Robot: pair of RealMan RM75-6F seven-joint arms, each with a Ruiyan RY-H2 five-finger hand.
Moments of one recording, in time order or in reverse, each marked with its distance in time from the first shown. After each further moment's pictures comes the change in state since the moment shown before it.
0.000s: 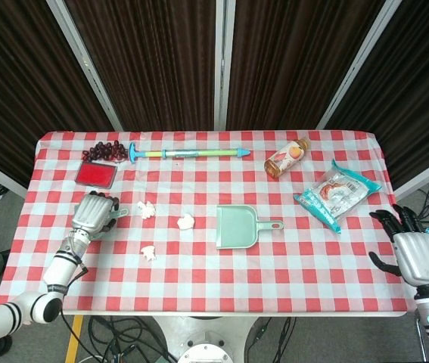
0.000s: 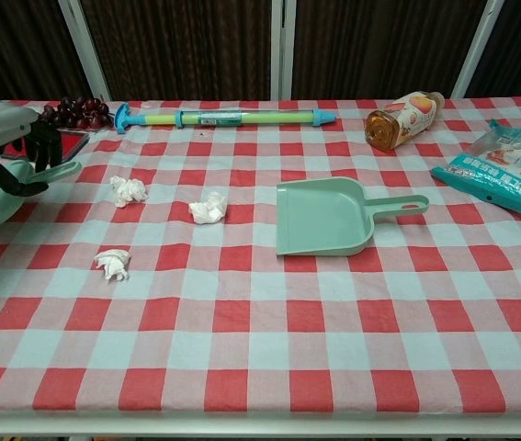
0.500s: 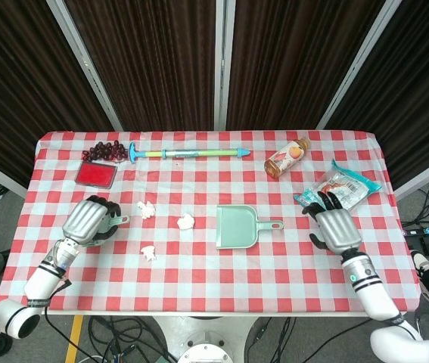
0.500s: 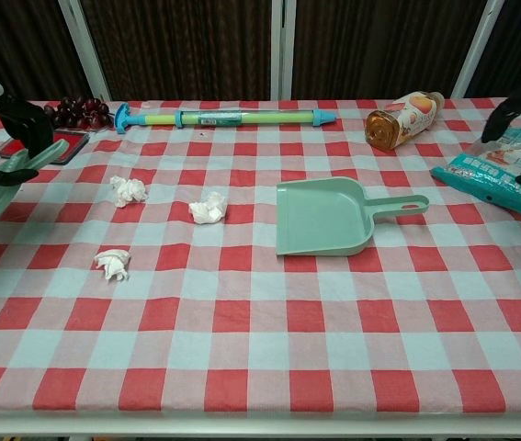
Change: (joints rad) left arm 0.074 0.080 0.041 -0.034 0.273 0.127 -0.307; right arm 0.287 -0.279 0.082 0.059 0.274 -0.302 -0.382
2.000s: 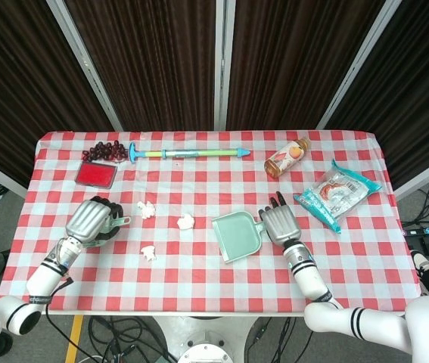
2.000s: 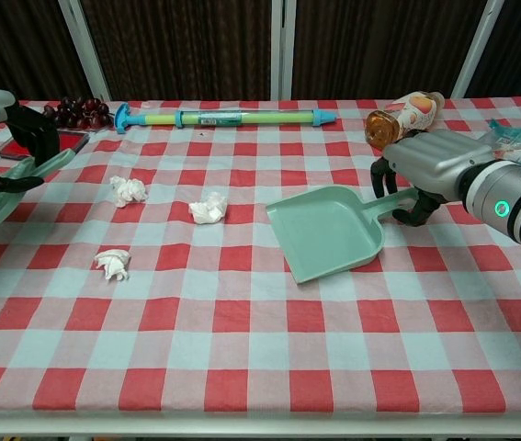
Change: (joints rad) left arm -0.011 -0.004 -0.020 0.020 0.014 -0.073 -0.012; right arm 0.250 -0.397 -0.027 0.277 0.273 0.002 -0.345
